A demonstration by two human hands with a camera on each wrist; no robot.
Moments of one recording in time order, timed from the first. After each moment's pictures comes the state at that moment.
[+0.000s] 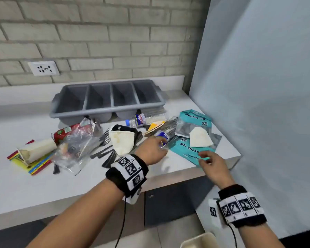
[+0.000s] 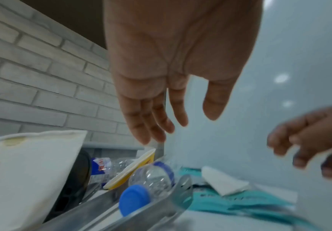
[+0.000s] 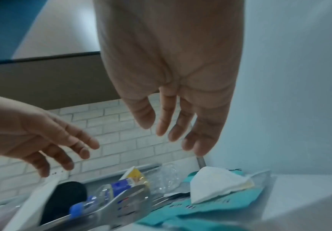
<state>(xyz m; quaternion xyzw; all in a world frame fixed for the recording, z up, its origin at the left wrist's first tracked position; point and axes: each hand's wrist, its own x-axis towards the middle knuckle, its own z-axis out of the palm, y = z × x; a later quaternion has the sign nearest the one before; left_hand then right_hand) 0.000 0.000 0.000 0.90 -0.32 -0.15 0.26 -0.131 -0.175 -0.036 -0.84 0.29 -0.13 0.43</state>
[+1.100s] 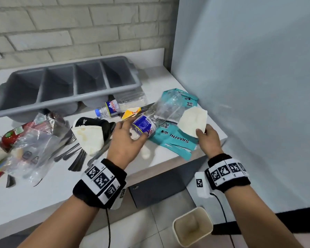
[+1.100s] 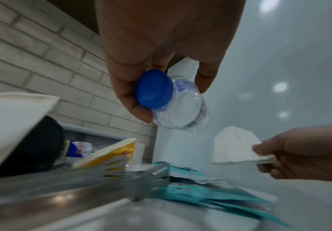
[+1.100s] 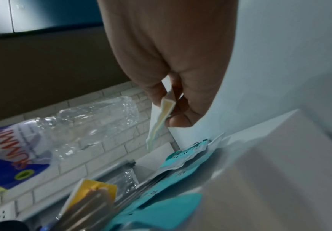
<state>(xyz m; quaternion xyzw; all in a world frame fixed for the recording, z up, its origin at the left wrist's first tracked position) 0.003 -0.027 -0.019 0.87 -0.21 -0.02 0.43 -0.093 -0.250 -0.061 -0.76 0.39 -0.19 0.48</state>
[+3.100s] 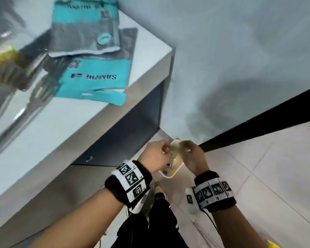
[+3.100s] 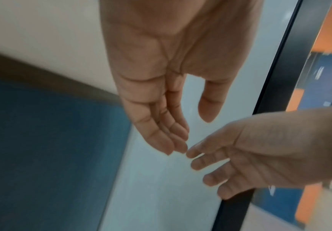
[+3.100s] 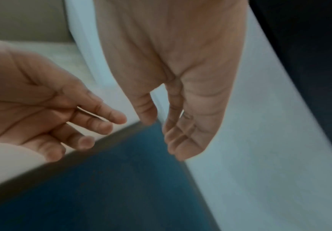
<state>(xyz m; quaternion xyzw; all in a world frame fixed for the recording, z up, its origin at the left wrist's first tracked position) -0.158 -0.143 -0.208 0.78 -0.38 -0.45 0.20 -0.282 -0.214 -0.257 -0.64 0.58 -0.07 0.50</state>
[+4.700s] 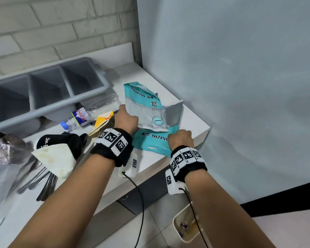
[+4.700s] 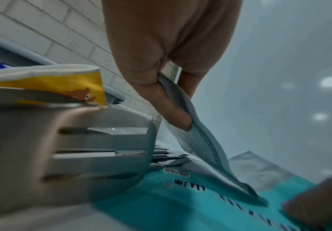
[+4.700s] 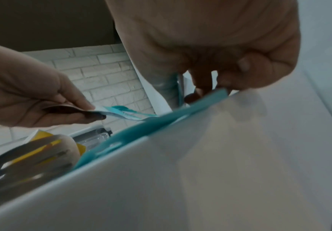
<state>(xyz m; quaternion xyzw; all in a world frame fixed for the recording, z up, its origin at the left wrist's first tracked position) 0.071 -0.149 -0.043 0.86 -0.13 -0.14 0.46 -0.058 -0.240 -0.082 -0.72 0.58 -0.04 0.39</state>
